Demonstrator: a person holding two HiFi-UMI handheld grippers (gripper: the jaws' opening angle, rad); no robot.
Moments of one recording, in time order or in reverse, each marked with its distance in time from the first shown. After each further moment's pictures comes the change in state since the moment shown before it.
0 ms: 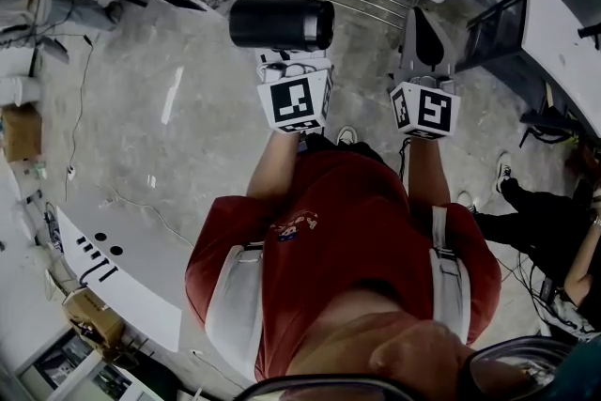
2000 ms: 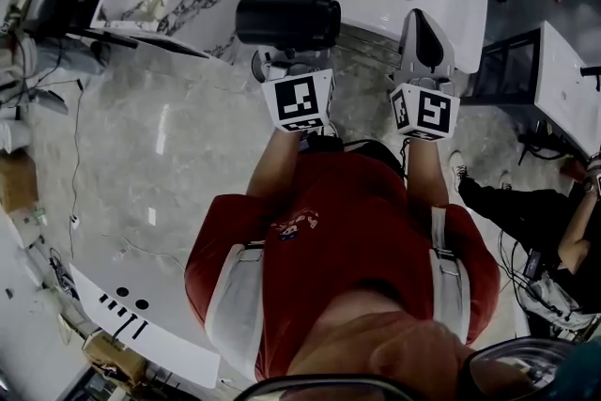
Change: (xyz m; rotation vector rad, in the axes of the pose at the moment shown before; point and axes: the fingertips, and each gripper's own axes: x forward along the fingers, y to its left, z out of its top) left arm 0.242 0.193 -0.026 -0.042 0.001 -0.096; right arm 0.290 0.070 -0.023 -0.070 -0.003 -0.087
